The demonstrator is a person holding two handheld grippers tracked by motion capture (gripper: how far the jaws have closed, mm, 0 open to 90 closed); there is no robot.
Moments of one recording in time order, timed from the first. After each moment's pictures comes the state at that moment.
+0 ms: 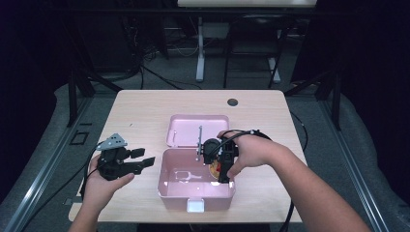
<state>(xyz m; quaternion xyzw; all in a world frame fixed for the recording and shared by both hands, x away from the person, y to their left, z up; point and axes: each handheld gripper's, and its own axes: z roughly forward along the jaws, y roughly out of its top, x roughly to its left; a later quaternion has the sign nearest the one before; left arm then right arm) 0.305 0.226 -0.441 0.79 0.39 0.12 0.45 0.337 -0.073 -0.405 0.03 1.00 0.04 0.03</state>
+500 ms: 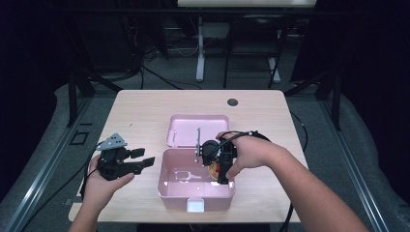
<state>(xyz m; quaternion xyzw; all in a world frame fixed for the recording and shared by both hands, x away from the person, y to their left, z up) 0.305 0.226 -0.442 0.79 0.39 0.12 0.45 0.336 -0.070 -0.408 0.03 1.00 0.03 0.04</state>
